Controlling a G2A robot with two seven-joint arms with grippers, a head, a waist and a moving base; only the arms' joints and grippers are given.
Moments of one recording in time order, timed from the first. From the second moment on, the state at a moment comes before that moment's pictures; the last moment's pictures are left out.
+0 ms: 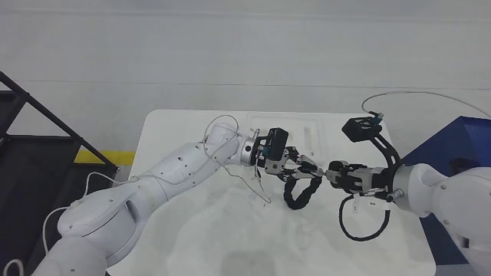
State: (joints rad) left arm 0.54 -1.25 -0.29 -1.04 1.46 -0.89 0.93; right arm -1.15 -0.70 1.32 -2.35 -0.22 0.54 1.28
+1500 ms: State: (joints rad) left arm 0.49 -1.24 -0.20 -1.05 1.47 -0.85 0.97; right arm -1.14 -0.65 1.26 -2.35 -0.16 0.58 1.24
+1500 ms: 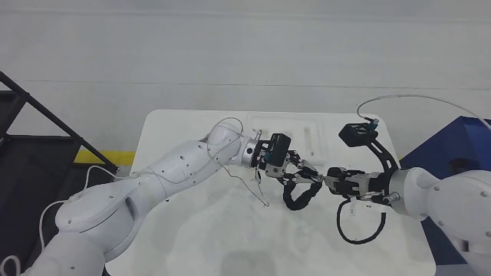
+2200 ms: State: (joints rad) left arm 0.46 -1.24 -0.17 -1.05 1.49 -0.83 0.99; right arm -1.11 -0.63 1.22 -2.34 -0.13 0.59 1.23
